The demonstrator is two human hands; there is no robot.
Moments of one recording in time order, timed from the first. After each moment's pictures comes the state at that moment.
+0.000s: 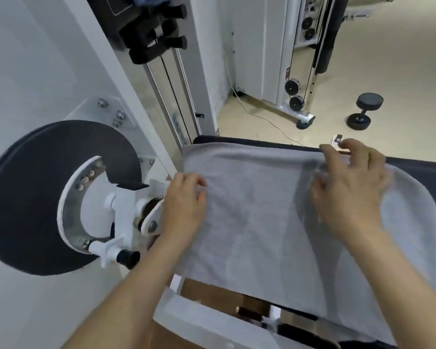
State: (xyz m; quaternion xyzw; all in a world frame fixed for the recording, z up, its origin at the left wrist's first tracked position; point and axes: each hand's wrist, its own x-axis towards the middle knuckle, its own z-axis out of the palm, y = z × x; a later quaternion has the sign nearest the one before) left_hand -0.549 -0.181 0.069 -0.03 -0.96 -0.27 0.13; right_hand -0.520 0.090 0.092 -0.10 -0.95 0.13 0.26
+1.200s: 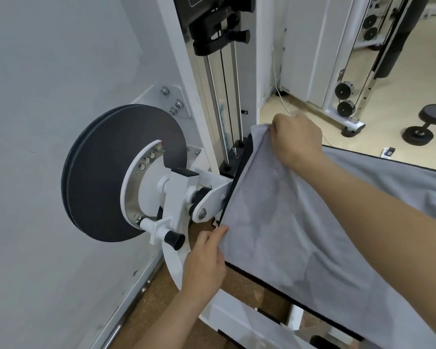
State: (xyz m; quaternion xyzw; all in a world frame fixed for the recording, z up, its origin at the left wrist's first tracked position) left_hand -0.443 -0.233 0.012 0.04 -0.96 -0.28 0.03; right_hand -0.659 -0.048 0.117 0.06 -0.98 0.12 0.14
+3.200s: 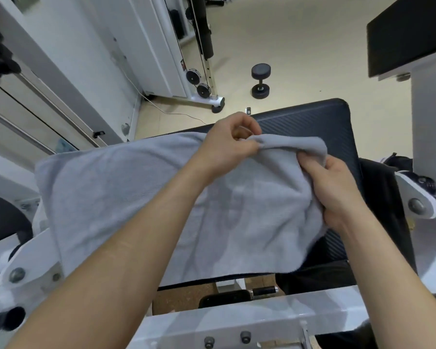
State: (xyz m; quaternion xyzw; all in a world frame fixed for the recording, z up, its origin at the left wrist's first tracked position) left_hand -0.513 0.122 0.136 -0.30 -0.78 -0.51 -0.23; right_hand -0.374 0.253 0.090 -0.32 -0.62 0.70 0.13
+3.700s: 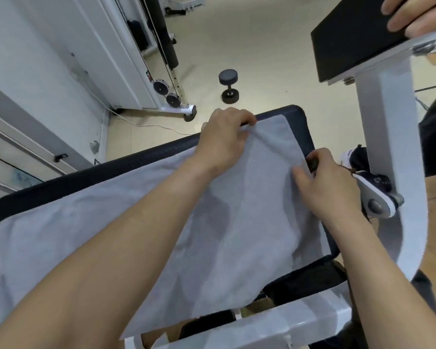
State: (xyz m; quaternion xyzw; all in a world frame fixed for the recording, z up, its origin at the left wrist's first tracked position) left_hand -0.540 0.213 0.104 -0.45 -0.85 -0.28 -0.01; right_hand -0.356 0.304 0.074 -0.43 -0.85 0.29 0.13
